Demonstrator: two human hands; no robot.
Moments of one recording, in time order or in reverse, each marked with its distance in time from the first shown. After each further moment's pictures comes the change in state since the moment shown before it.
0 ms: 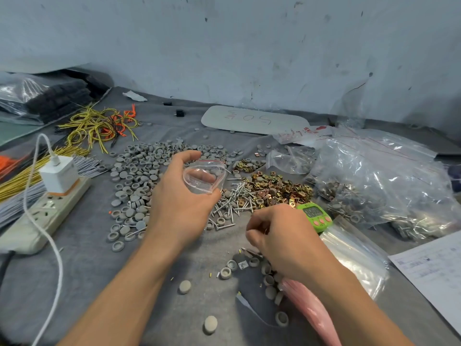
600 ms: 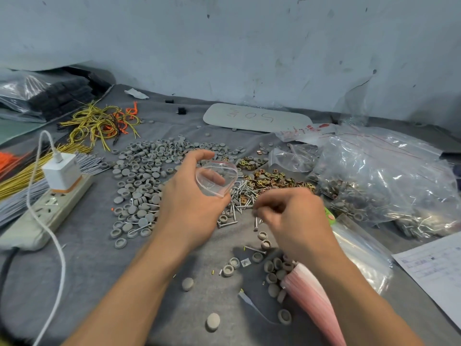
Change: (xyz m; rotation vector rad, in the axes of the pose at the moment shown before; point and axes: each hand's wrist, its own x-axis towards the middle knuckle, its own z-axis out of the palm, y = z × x) left_hand -0.005 0.006 0.002 0.075 -0.072 0.066; right_hand 0.008 0.001 -0.007 0.258 0.217 -0.002
